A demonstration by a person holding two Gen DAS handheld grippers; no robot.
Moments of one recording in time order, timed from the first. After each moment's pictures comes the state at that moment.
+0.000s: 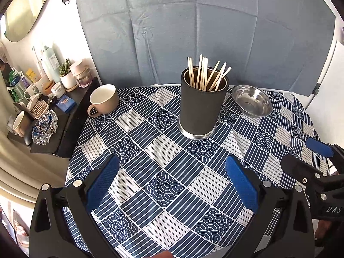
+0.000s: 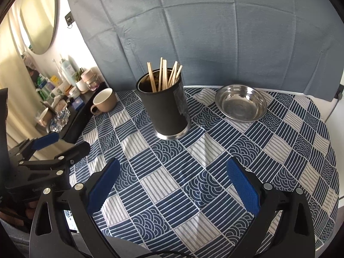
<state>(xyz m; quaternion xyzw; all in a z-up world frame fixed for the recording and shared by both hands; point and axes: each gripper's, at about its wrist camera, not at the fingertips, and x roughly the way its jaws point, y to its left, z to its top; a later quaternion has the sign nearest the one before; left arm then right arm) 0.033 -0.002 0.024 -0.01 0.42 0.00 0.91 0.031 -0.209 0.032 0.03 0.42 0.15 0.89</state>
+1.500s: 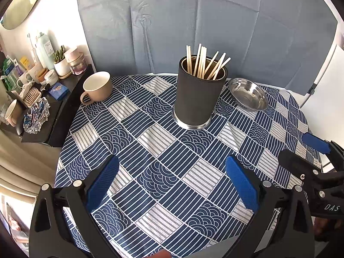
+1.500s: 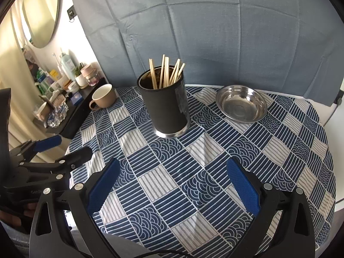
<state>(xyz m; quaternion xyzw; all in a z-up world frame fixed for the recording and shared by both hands) 0.034 0.004 0.011 -0.04 0.45 -0.02 0.89 0.030 -0.203 0.029 0.01 0.42 0.14 0.89</state>
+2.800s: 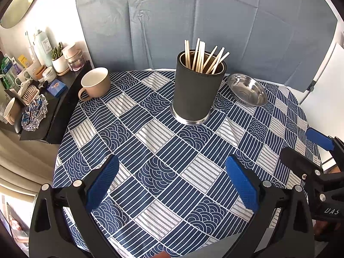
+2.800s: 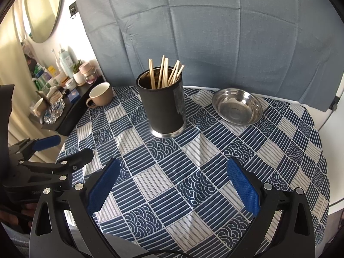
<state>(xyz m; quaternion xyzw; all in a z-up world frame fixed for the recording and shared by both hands) 0.033 0.004 0.007 -0.03 0.46 -0.02 0.89 0.023 -0.198 0.034 -0.02 0.41 0.13 0.90</state>
